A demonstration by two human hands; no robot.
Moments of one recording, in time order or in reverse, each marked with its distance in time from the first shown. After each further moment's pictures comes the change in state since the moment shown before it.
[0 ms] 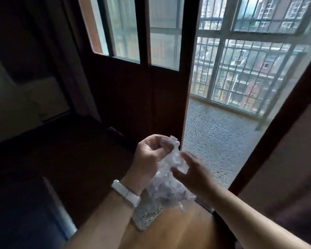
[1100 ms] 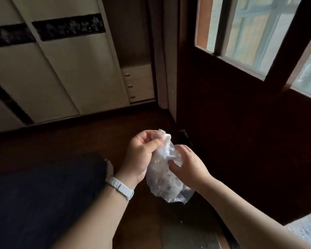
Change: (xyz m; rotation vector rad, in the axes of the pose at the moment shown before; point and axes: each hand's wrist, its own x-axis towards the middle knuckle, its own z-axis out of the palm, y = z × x) left_hand 0.320 0.011 -0.287 0.095 0.747 0.007; right_hand 0.441 -0.092 0.262 0.222 -0.475 -0.408
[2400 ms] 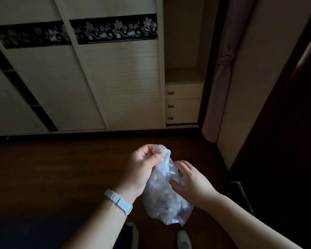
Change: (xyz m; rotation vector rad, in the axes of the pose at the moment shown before) left_hand 0.546 0.032 -0.324 0.013 0.168 0.007; right_hand 0.581 -0.070 0.291 -0.082 -0.282 -0.251
